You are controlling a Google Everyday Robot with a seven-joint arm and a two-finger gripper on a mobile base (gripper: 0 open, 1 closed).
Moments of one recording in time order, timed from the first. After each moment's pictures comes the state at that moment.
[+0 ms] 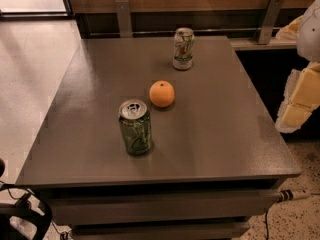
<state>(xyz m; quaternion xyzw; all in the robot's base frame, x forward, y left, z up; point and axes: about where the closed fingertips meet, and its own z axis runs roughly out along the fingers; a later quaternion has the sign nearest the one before) 0.438 -0.214 0.986 -0.60 0.78 -0.05 0.17</state>
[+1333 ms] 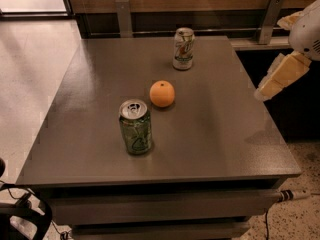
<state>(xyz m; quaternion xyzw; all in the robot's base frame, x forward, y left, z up) 0.538 -0.239 0.964 -0.53 0.79 -0.03 0.31</state>
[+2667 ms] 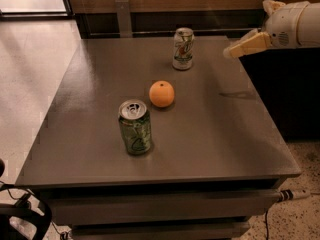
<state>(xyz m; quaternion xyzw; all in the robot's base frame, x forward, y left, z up) 0.685 -0.235 0.969 -0.41 0.71 0.08 0.56</state>
